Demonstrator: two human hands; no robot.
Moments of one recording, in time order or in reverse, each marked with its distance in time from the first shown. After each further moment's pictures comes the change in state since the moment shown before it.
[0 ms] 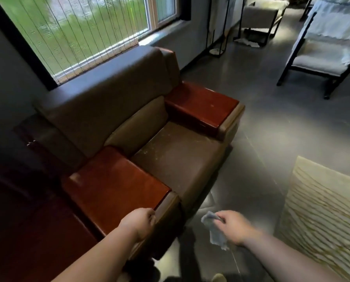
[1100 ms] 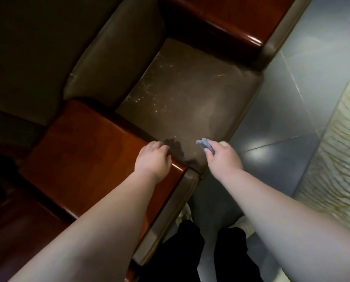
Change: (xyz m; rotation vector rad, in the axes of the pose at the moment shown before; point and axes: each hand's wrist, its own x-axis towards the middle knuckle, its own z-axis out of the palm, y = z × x) left_hand 0.329 -0.041 0.010 0.257 0.152 0.121; right_hand 0.349 -0.045 0.079 -0.003 0.214 0.189
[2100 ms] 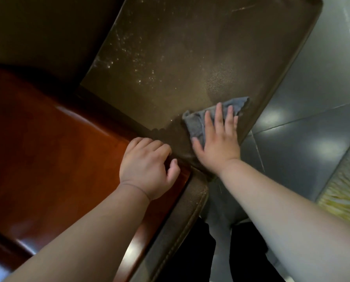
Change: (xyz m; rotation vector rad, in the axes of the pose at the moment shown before) left_hand 0.050 -0.006 0.063 0.095 0.040 0.203; right_hand 0.118 0.033 0.138 -0.346 0.080 -0.191
